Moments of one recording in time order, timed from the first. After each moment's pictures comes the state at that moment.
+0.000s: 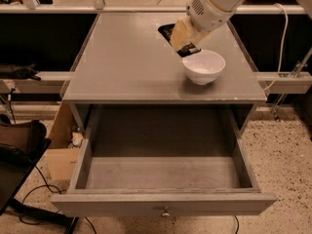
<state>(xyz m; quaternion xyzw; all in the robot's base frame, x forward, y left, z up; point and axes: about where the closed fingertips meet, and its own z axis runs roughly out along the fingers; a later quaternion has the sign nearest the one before) 0.621 -0.069 0.961 -0.29 0.92 0.14 0.25</state>
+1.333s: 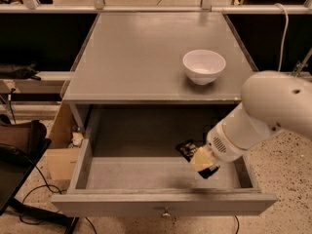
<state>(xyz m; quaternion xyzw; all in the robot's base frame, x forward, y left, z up) 0.419 -0.122 0.740 -0.29 0.94 0.17 0.09</state>
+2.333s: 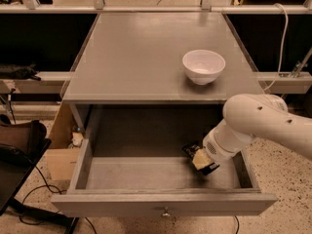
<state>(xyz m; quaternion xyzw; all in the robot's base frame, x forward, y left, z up) 0.471 -0.147 0.653 -0.26 0.96 0.11 0.09</state>
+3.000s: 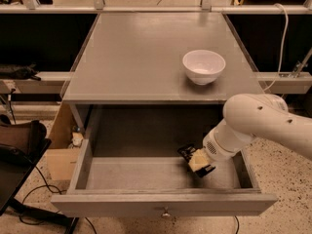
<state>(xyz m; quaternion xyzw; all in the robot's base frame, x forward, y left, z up) 0.471 -0.147 0.653 -0.26 0.96 0.11 0.09</state>
